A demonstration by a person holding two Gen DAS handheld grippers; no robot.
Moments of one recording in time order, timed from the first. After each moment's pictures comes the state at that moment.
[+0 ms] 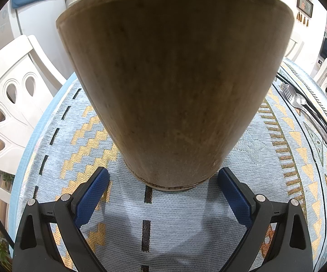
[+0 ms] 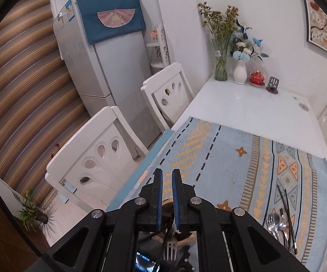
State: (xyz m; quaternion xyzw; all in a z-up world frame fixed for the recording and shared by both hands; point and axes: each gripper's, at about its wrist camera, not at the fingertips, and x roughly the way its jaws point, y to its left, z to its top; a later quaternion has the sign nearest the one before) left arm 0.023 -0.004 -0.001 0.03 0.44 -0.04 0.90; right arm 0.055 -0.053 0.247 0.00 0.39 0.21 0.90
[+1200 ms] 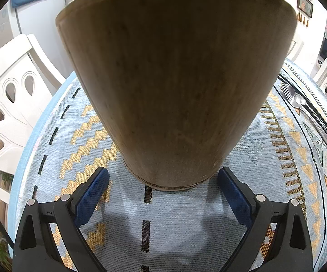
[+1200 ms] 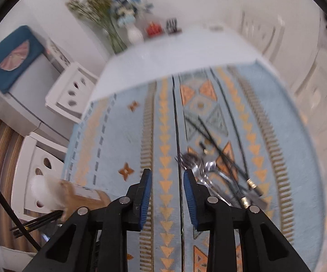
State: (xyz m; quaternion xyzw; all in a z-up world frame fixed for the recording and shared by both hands) left arm 0.024 -0.004 -0.002 0.03 0.44 -0.04 0.90; right arm 0.062 -0.285 0.139 0.17 0.49 0.01 0.85
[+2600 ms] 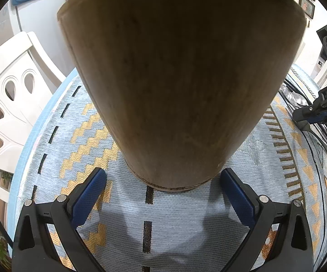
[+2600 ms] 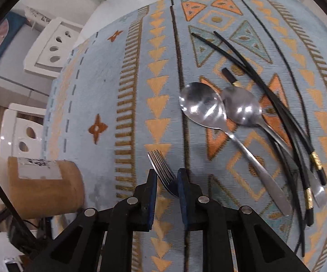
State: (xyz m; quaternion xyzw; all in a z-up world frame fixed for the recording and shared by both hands) left arm 0.026 -0.008 -0.001 0.03 0.45 -0.03 0.89; right arm 0.092 -0.268 0.013 0.18 0.62 0.06 0.76
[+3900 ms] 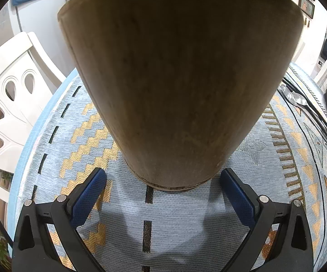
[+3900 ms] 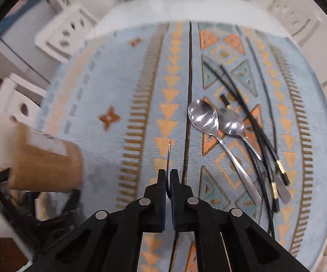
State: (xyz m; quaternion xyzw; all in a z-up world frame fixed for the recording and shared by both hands) left arm 0.028 -0.006 -0.001 0.03 0.45 -0.03 0.89; right arm 0.065 -0.247 0.066 0.08 0.58 0.05 0.81
